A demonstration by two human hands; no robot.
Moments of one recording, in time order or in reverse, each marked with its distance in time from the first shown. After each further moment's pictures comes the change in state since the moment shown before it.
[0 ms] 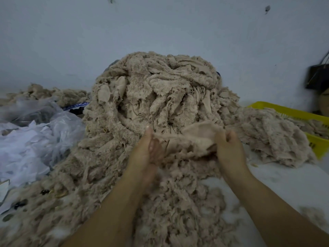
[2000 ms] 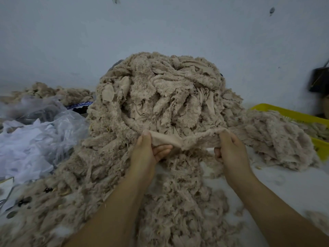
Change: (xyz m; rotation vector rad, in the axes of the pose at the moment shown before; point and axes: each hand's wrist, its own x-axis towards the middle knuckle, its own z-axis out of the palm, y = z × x) left_hand 0.008 -0.002 -0.001 0.093 0.209 -0.004; right_hand -0.009 -0.007 -0.002 0.225 -0.091 0.087
